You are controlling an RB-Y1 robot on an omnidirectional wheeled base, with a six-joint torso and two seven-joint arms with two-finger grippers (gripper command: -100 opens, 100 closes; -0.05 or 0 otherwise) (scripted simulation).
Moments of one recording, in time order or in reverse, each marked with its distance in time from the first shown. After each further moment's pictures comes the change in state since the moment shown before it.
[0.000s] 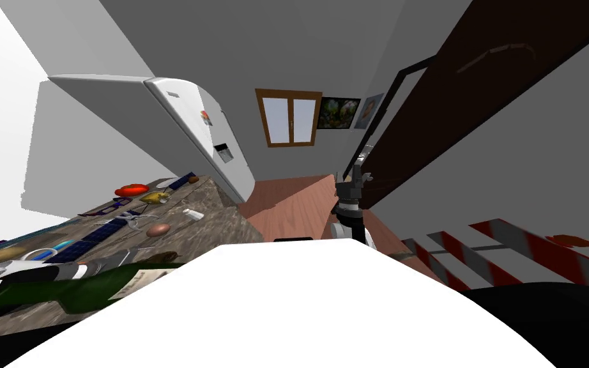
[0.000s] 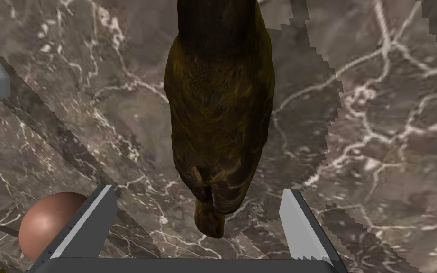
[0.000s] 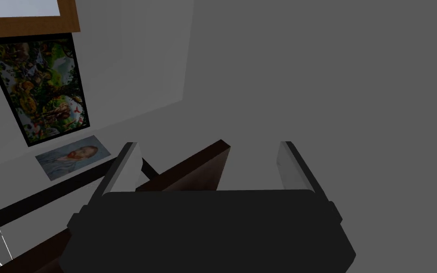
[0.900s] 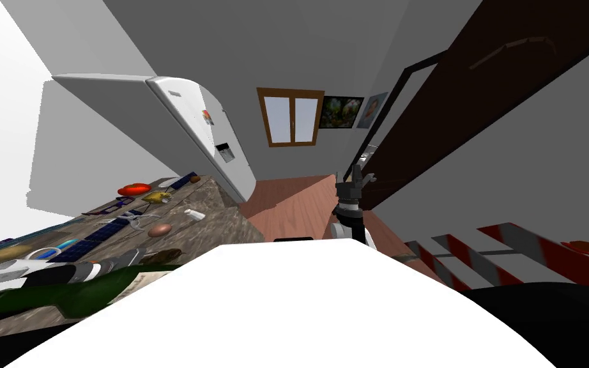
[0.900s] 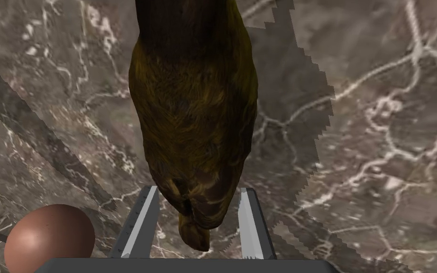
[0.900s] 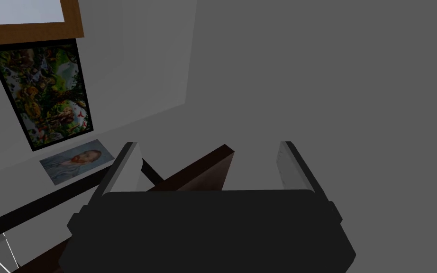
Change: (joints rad) left arm 0.010 -0.036 0.018 -0.010 0.007 0.039 -0.028; right arm 0.000 0.000 0.000 0.000 0.000 0.000 0.000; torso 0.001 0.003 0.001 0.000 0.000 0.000
